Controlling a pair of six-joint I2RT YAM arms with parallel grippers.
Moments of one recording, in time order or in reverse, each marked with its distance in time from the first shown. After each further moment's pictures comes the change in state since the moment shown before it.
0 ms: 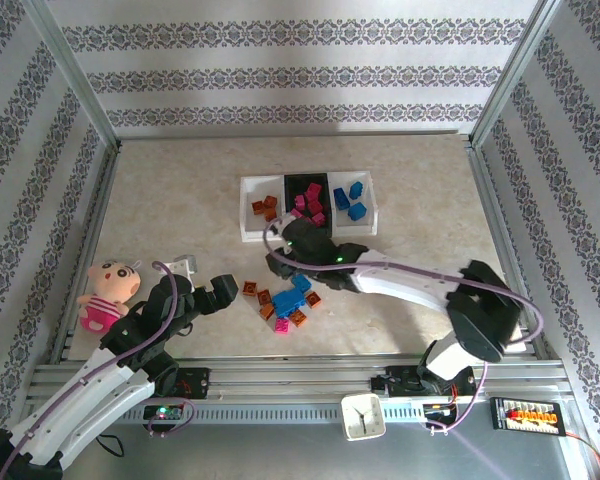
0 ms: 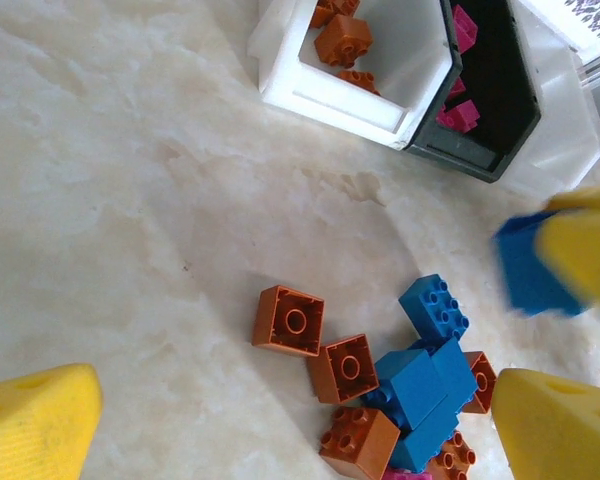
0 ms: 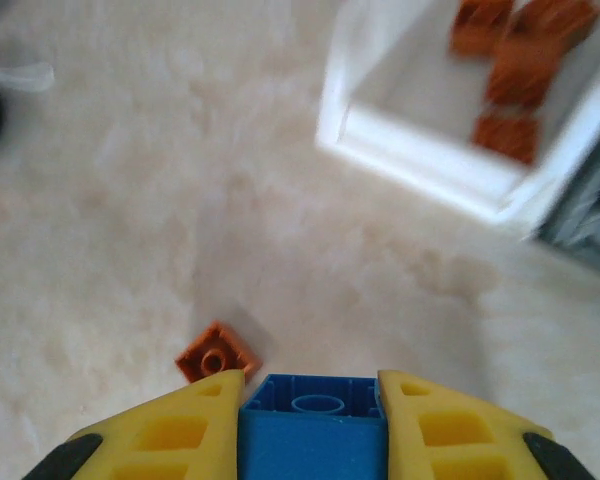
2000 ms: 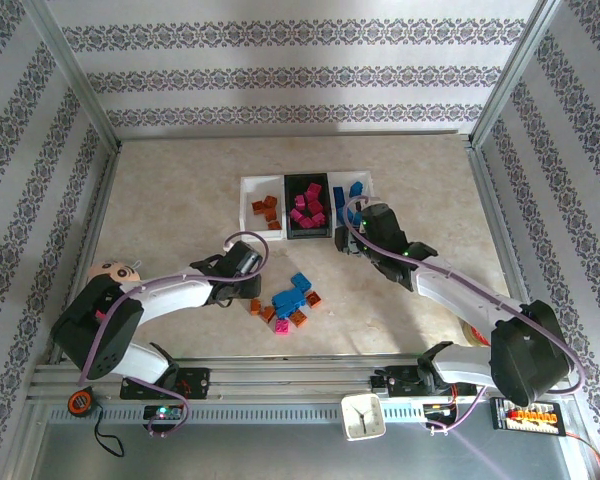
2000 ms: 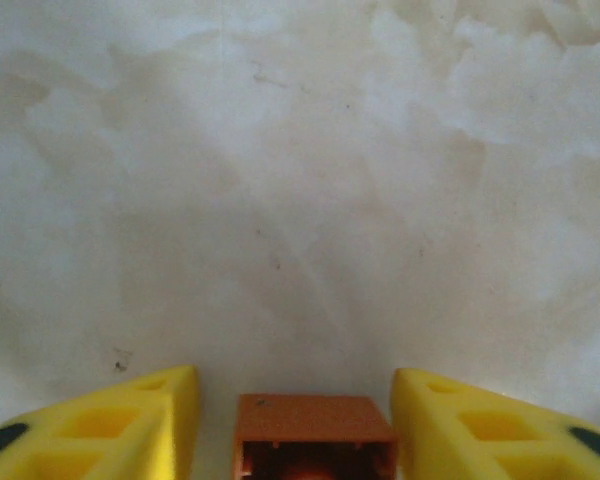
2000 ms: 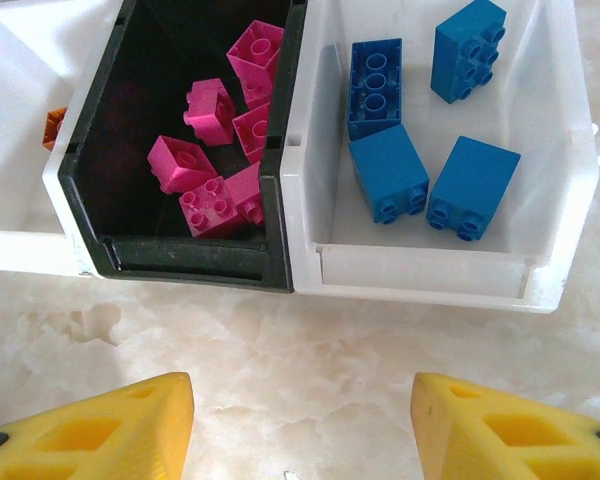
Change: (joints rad) left arm -0.051 0.997 0.257 0.236 -0.033 0.223; right arm -0.379 -0.281 -0.264 -0.028 0.066 0.019
